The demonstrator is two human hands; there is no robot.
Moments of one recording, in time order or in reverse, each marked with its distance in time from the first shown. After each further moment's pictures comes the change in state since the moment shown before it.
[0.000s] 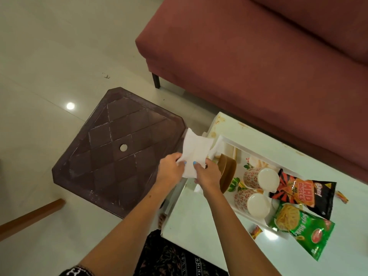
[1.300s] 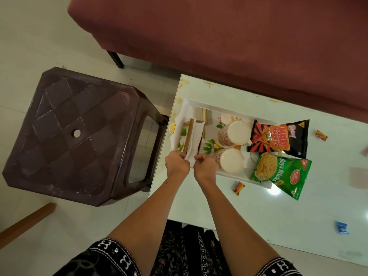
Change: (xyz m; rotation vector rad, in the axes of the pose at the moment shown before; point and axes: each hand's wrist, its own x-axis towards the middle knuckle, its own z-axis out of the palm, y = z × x) left_hand -0.049 0.012 0.146 0.066 -0.066 -0.233; right_hand 0.019 0.127 -0.055 0.007 0.125 0.059
